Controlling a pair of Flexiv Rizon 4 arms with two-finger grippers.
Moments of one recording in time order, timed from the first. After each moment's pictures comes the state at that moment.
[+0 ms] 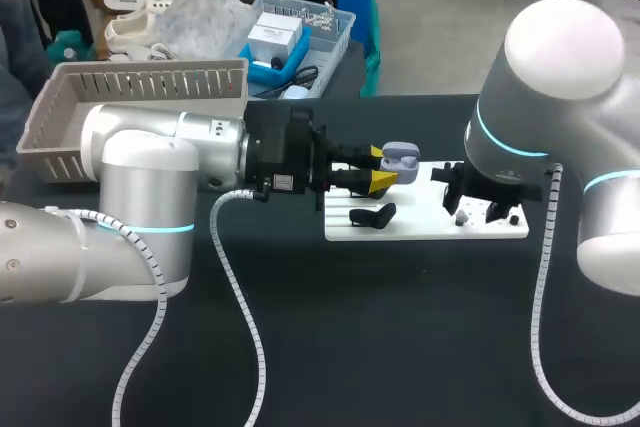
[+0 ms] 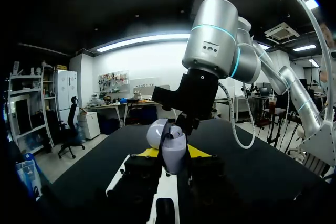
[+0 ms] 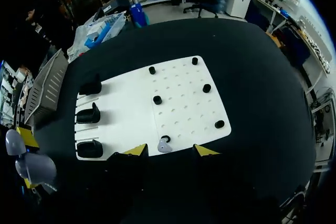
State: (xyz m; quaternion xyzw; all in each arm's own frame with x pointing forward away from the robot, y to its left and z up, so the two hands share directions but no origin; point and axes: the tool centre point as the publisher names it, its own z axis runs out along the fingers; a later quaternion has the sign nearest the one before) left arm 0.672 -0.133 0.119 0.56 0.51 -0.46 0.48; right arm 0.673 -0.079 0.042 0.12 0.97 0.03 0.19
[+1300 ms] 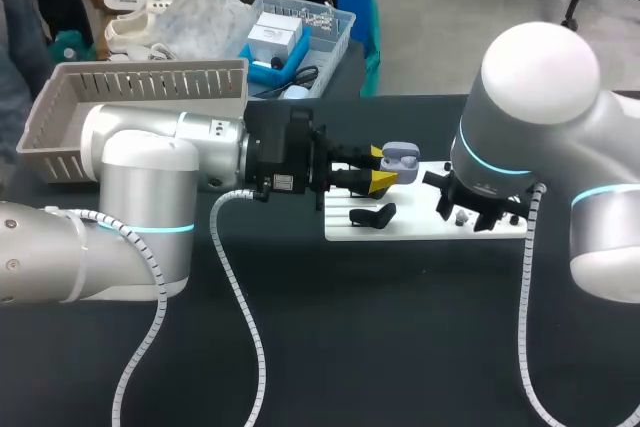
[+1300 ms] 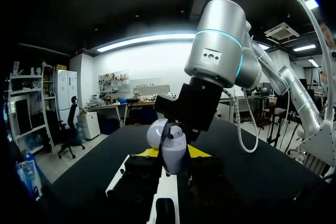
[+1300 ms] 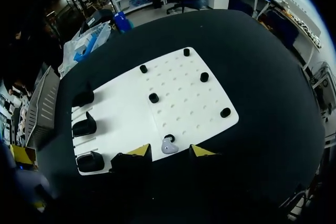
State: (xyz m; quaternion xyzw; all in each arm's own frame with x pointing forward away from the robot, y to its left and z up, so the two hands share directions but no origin) left arm 0.672 -0.133 0.119 0.56 0.51 -0.46 0.48; right arm 0.676 -0.070 0.026 0.20 0.96 0.03 0.19
